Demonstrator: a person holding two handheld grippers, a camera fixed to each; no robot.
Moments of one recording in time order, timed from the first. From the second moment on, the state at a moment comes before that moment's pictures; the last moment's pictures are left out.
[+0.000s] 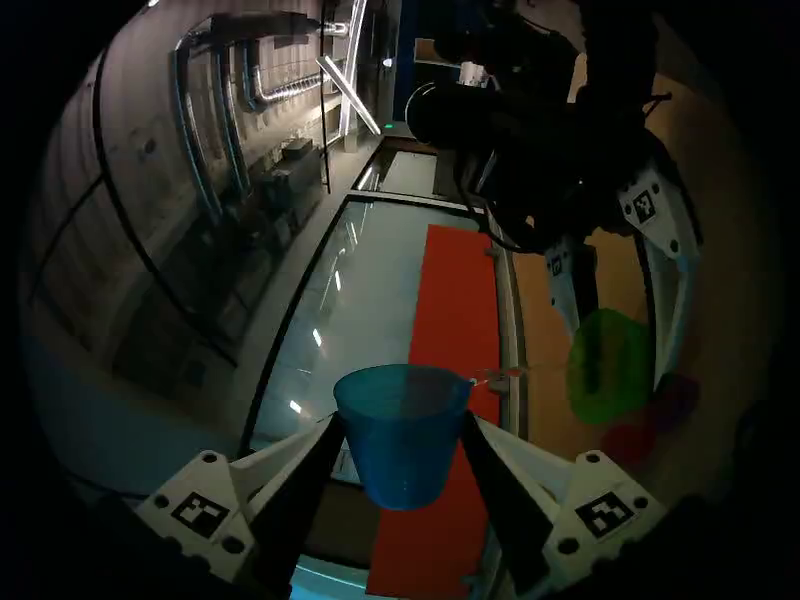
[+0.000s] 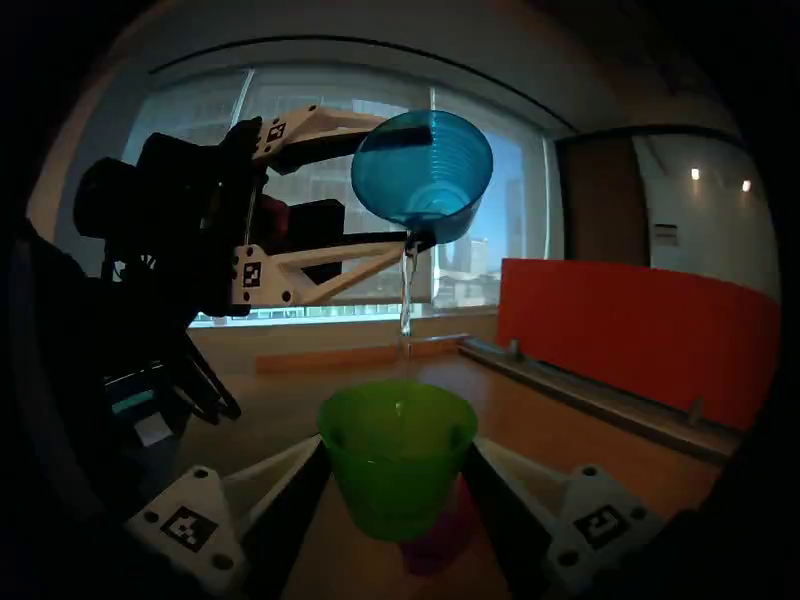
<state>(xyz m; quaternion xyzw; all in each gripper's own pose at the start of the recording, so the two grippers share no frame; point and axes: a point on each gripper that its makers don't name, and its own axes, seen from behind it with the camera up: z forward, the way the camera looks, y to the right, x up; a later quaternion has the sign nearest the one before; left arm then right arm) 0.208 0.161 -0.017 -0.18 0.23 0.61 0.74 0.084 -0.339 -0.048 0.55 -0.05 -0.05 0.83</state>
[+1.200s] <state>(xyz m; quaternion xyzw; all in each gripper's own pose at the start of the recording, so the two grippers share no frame) 0.211 0.168 -0.026 -0.17 0.25 0.67 0.68 0.086 -0.335 -0.044 0.54 -0.05 -0.05 0.84</state>
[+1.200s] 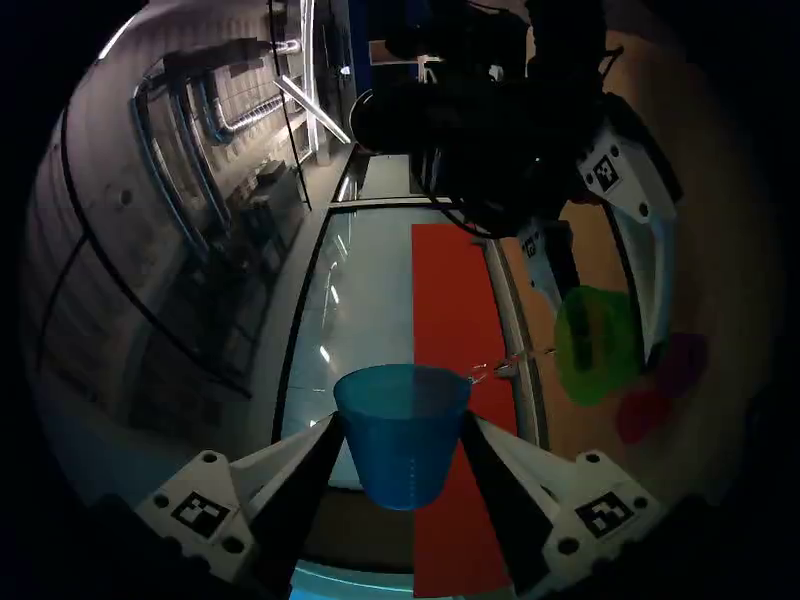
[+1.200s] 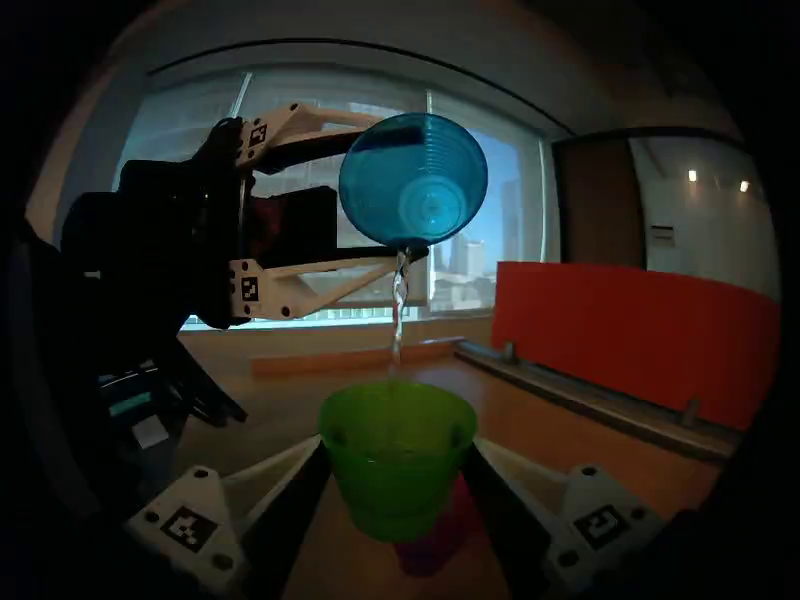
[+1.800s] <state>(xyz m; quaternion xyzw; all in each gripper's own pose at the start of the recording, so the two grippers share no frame) 0.199 0.173 -0.036 -0.16 0.25 0.68 0.67 0.087 -0.333 -0.044 0.54 -0.05 -0.05 0.84</state>
